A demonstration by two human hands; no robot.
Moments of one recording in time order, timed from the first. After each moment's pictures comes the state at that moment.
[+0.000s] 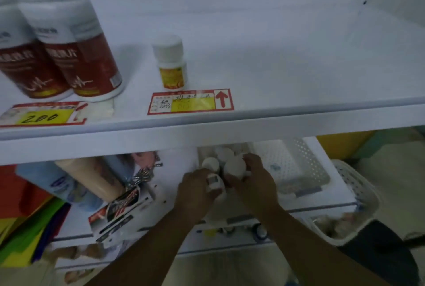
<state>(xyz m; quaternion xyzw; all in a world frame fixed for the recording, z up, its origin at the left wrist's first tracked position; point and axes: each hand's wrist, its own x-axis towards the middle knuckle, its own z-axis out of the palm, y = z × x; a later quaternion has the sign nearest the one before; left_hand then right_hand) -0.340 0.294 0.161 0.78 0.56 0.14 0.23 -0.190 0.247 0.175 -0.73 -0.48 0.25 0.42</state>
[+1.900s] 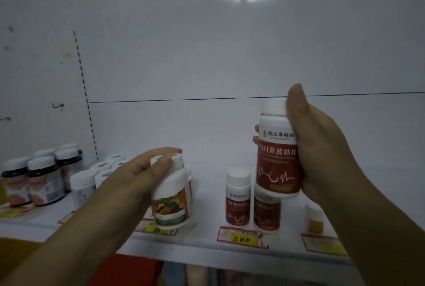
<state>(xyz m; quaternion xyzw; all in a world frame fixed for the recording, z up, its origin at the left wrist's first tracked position) -0.595 0.231 0.542 0.59 0.38 0.57 0.43 -0.364 0.233 0.575 -0.34 -0.60 0.32 0.65</state>
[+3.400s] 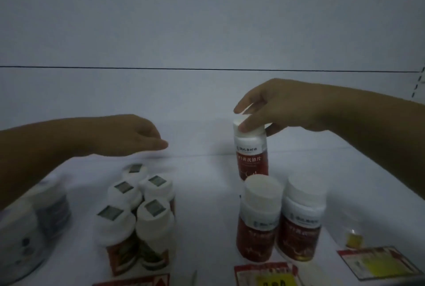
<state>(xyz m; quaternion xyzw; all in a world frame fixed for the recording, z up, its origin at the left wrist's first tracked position) -0.636 0.488 0.572 0.86 0.50 0.04 0.09 -0.368 0.401 0.607 -0.63 -0.68 0.25 0.28</state>
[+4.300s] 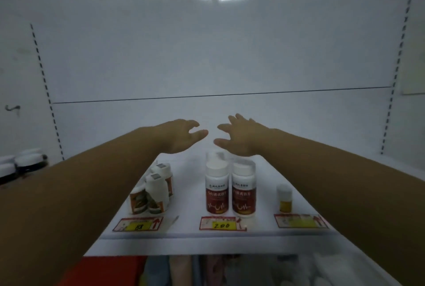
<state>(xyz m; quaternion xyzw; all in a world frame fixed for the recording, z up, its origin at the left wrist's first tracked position) -0.540 0.375 0.584 0.83 0.54 0.11 -0.03 -0.355 0.352 0.568 -0.63 -0.77 -0.11 0.07</state>
